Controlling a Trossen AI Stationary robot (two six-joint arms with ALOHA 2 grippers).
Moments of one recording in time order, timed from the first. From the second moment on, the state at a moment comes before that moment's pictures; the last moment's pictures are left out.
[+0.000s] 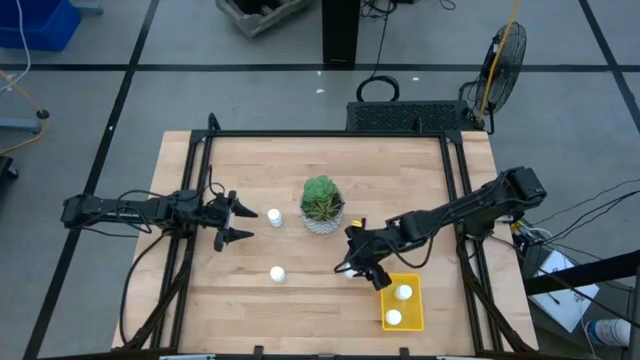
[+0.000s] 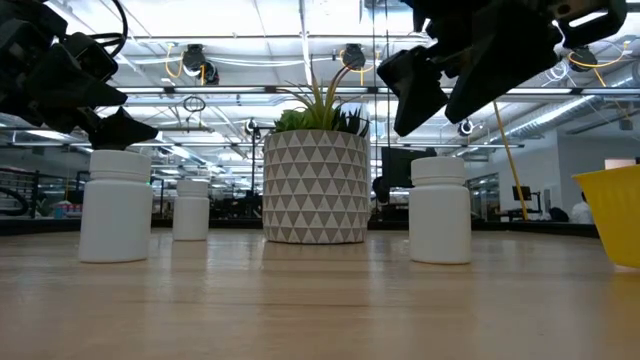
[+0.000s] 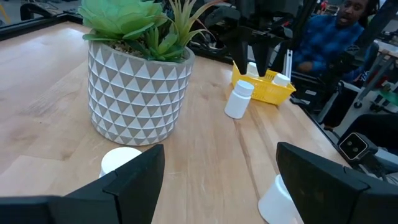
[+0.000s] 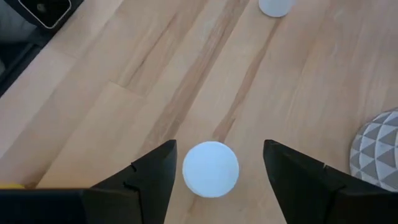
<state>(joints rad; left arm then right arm) 0.01 0.24 0.02 0.02 0.16 -0.27 0.29 1.59 1.01 -0.32 -0.10 -0.14</state>
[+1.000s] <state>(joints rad) 0.01 0.24 0.02 0.02 0.16 -0.27 0.30 1.66 0.98 -0.27 -0.16 -0.09</state>
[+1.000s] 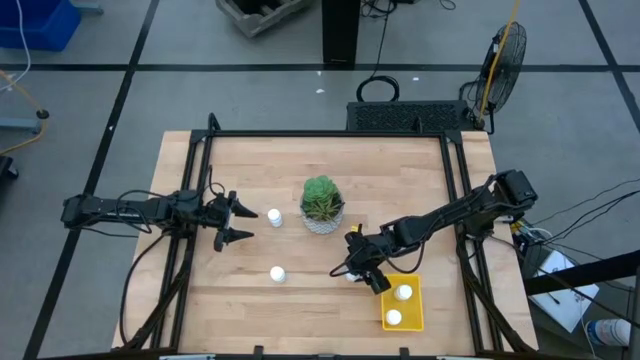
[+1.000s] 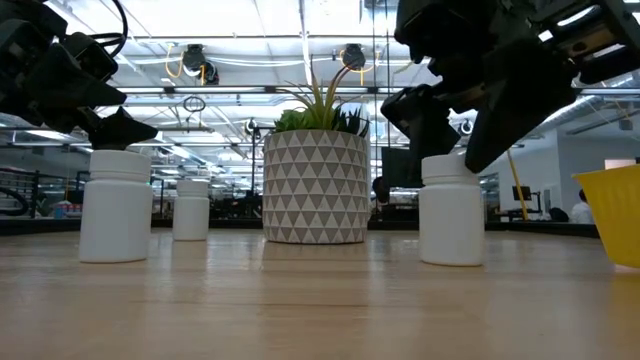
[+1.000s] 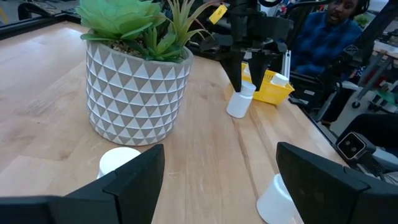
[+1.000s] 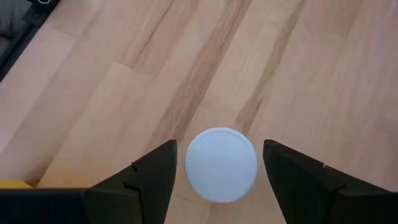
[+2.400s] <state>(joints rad) 0.01 0.24 0.02 0.02 0.17 -0.26 0.45 1.36 0.98 -0.51 0.05 0.20</state>
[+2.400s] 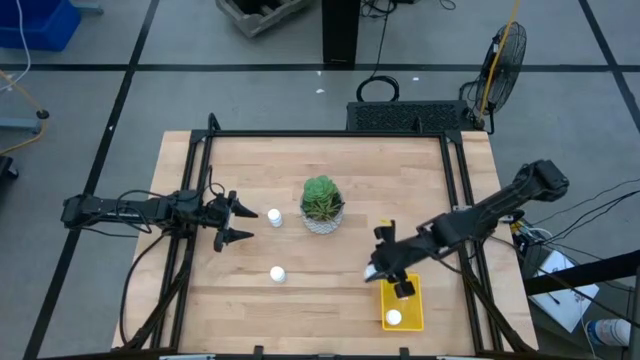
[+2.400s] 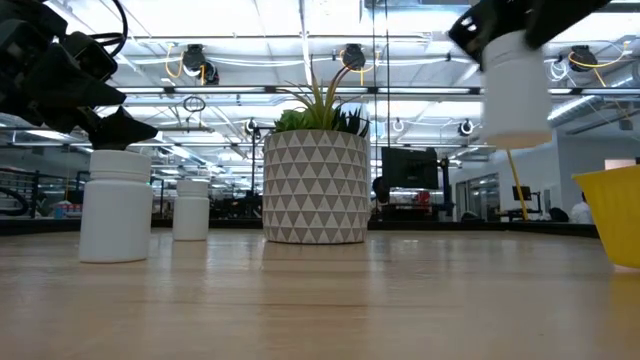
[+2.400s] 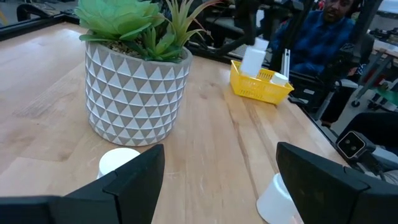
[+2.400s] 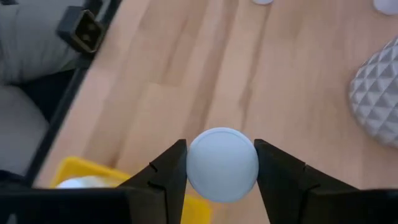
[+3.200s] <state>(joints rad) 0.01 0.24 0.02 0.02 0.16 -0.25 0.77 1.35 0.98 -0.60 0.14 0.54</state>
